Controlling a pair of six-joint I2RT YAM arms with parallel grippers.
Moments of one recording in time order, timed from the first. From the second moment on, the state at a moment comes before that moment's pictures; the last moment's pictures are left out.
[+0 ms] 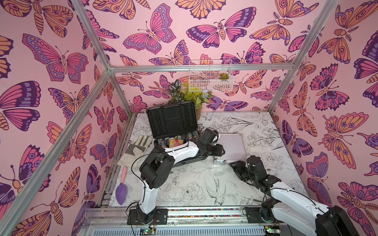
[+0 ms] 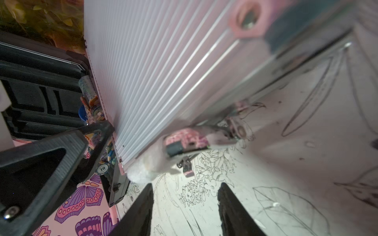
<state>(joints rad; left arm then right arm) -0.78 1.98 1.39 -0.24 0.38 -0.58 0.43 0.92 0.27 -0.05 -0.12 1.26</state>
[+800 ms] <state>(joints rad) -0.72 1.84 1.28 -0.32 0.36 -0.66 0.06 0.95 0.61 -0.44 -0.12 0.85</state>
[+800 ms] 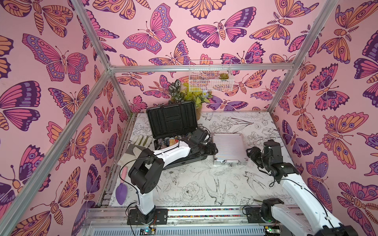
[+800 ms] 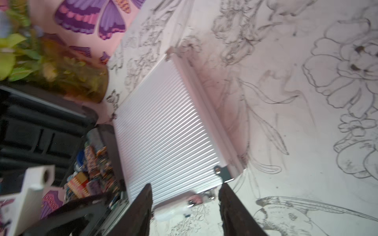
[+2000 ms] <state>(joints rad) -0.72 1.98 1.33 -0.29 0.57 -0.79 -0.14 1.29 0.51 -0.12 -0.54 0.85</state>
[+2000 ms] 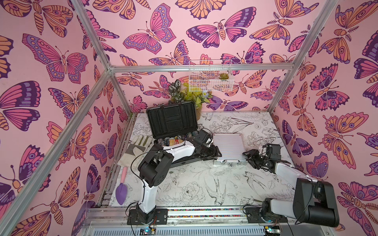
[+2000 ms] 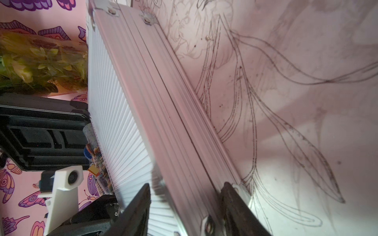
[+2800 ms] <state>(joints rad) -0.70 1.93 1.33 -0.28 0.58 -0.85 -0.16 1.16 0.44 0.00 -0.59 1.06</state>
